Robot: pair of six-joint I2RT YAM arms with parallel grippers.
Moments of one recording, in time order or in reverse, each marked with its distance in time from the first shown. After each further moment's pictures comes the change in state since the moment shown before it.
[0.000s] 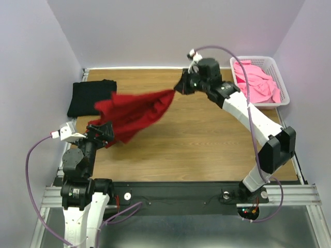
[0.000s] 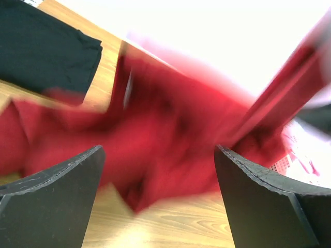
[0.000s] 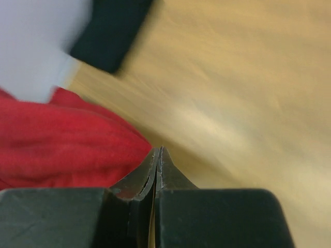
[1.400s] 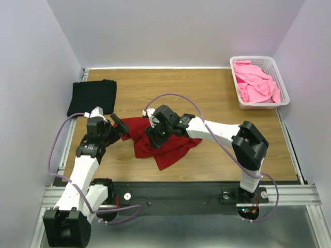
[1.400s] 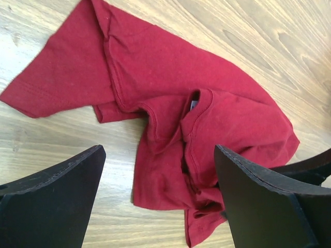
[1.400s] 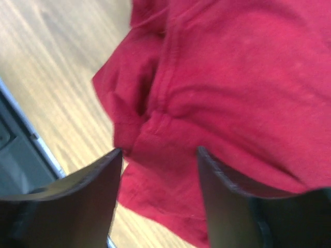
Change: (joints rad) left arm 0.000 0.606 -0.091 0.095 0.184 -0.057; right arm 0.409 0.190 -0.315 -0.021 0.009 -0.236
